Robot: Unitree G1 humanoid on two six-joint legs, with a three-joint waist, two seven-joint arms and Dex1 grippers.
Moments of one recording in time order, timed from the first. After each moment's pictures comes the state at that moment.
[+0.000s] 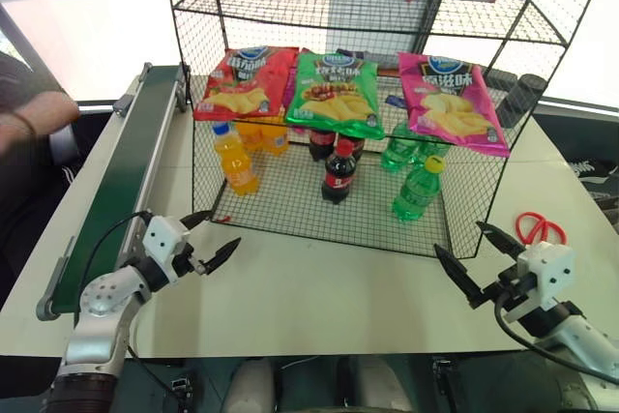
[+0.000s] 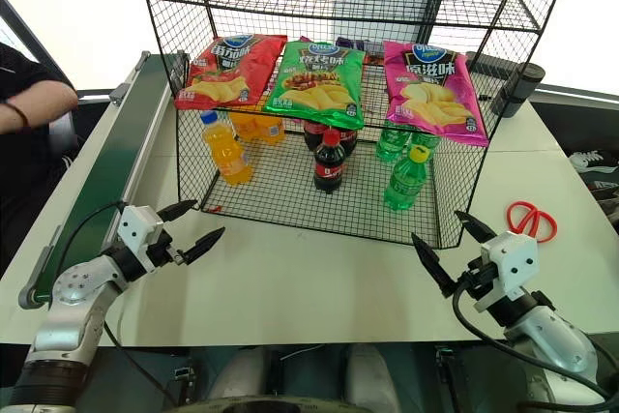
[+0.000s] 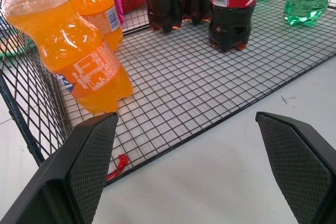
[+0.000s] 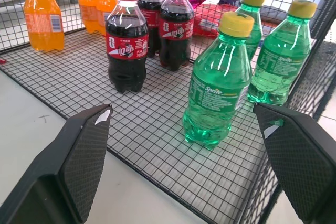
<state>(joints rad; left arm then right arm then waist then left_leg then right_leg) 0.04 0.51 0.13 0.03 -0.31 -0.07 -0.80 0.42 -0.46 -0.34 -0.43 0.43 0.04 0.63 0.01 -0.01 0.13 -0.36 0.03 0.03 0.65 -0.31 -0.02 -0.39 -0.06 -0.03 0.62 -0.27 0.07</state>
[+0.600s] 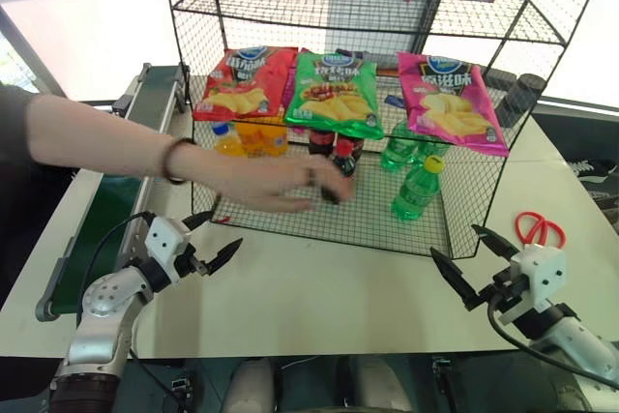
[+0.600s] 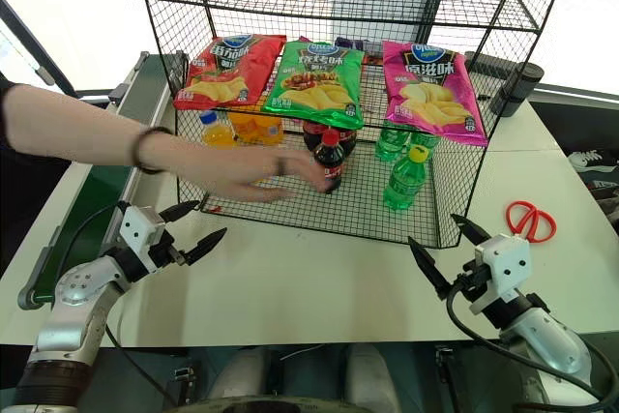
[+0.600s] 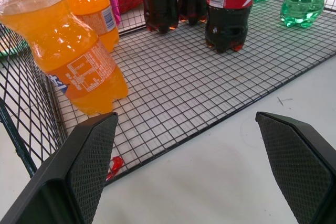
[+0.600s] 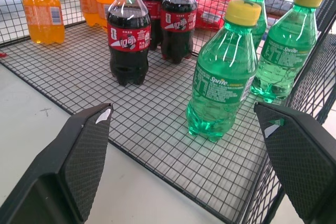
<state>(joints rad) 0.04 0.51 0.13 0.03 -0.31 -0.07 -0.81 0.42 -0.45 -0.32 -0.43 0.41 0.04 0.62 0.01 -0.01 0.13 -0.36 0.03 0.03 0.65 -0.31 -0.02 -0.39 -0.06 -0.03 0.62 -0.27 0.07</state>
